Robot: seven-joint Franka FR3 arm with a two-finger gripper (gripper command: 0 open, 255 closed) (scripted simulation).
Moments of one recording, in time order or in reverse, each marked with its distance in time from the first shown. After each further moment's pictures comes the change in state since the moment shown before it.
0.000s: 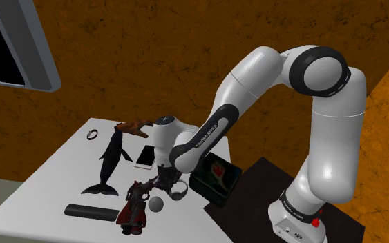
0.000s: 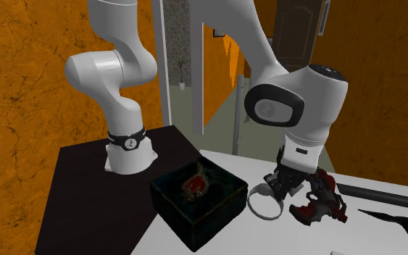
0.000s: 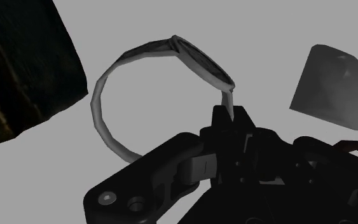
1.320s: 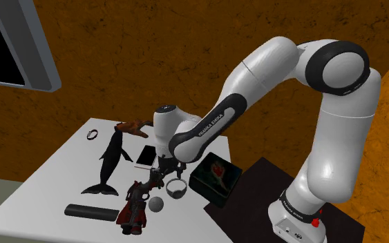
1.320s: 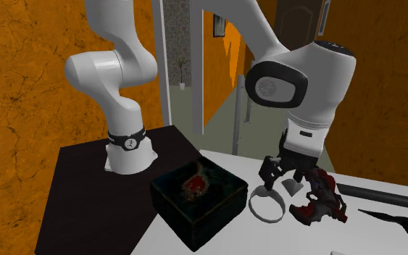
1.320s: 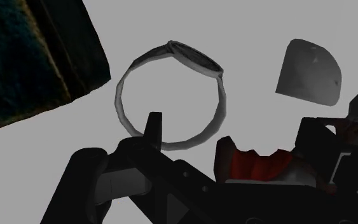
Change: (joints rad) arm -0.036 -0.098 0.032 -0.004 0.059 -0.090 -0.046
